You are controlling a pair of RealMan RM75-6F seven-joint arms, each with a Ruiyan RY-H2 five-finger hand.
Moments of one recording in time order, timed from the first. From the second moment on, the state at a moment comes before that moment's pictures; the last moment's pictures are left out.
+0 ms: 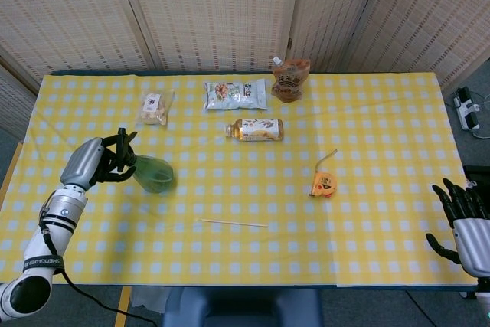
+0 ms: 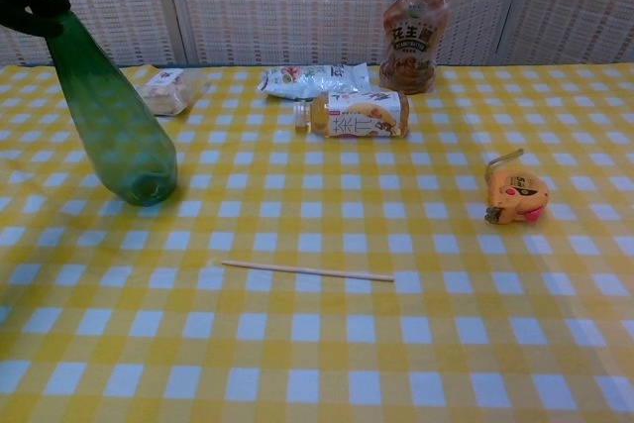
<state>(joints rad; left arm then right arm) -0.66 -0.96 -0.37 -2.05 0.62 1.02 0.14 0.02 -1.03 0.02 -1.62 -1.54 1.49 0.02</state>
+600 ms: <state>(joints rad) -0.68 -0.98 -0.35 -2.01 0.63 1.01 0.09 0.02 -1.03 0.02 -1.62 -1.54 1.50 0.02</state>
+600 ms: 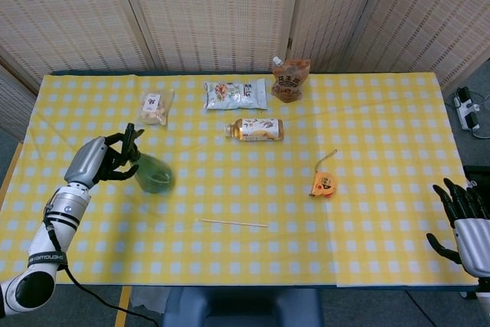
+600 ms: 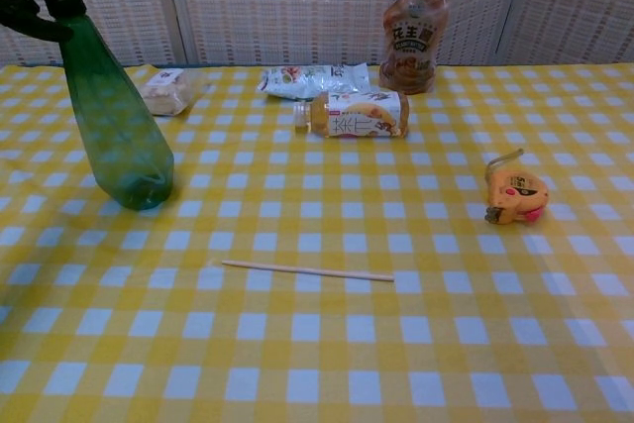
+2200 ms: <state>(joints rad) -0.20 -1.15 0.07 -1.61 1.46 1.48 0.13 0.04 -1.08 0.01 -1.57 -1.63 1.52 0.02</state>
